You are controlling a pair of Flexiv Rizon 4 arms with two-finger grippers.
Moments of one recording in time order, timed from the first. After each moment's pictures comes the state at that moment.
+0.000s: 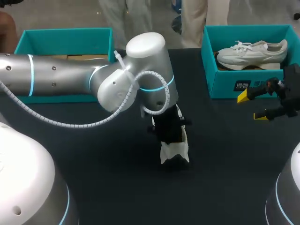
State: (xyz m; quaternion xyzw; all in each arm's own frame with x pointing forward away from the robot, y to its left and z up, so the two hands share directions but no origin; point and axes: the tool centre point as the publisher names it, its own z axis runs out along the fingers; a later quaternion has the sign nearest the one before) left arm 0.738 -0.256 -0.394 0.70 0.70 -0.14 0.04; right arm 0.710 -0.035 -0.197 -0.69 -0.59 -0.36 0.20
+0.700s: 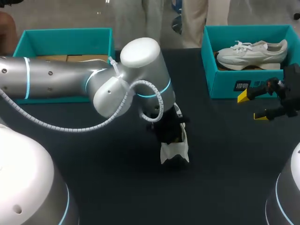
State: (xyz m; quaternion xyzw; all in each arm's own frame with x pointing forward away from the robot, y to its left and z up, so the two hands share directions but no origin) left arm 0.760 -0.255 -0.390 0.70 0.70 -0.10 0.09; right arm 0.710 -0.035 -0.197 -0.69 -0.59 -0.36 0.20
